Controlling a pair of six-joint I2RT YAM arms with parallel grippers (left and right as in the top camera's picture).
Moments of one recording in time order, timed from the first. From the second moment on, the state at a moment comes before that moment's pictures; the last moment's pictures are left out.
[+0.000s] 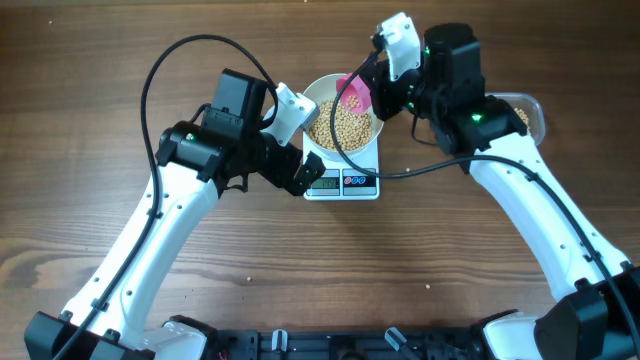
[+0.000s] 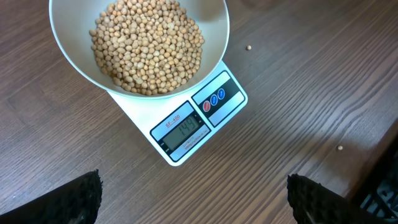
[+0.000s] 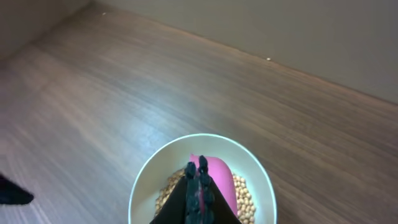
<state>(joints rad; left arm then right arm) -0.38 1.44 1.27 -0.89 0.36 0.20 0.35 1.57 1.30 -0.32 -0.34 -0.05</state>
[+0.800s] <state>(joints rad) -0.38 1.44 1.27 -0.89 0.36 0.20 0.39 1.57 1.30 -0.34 -0.29 -0.29</state>
